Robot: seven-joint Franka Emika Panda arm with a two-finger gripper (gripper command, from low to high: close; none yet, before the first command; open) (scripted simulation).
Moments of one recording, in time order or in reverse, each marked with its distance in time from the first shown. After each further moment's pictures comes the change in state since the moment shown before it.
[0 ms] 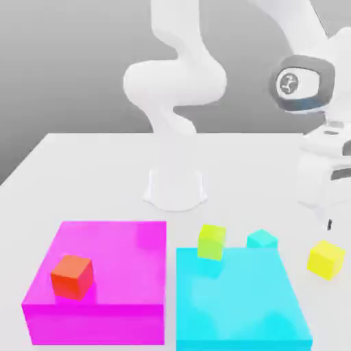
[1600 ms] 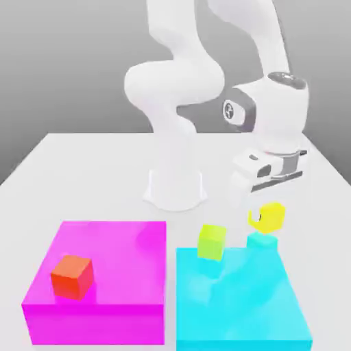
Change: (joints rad) arm 0.112 -0.135 -0.096 -0.427 0.346 0.222 -0.186
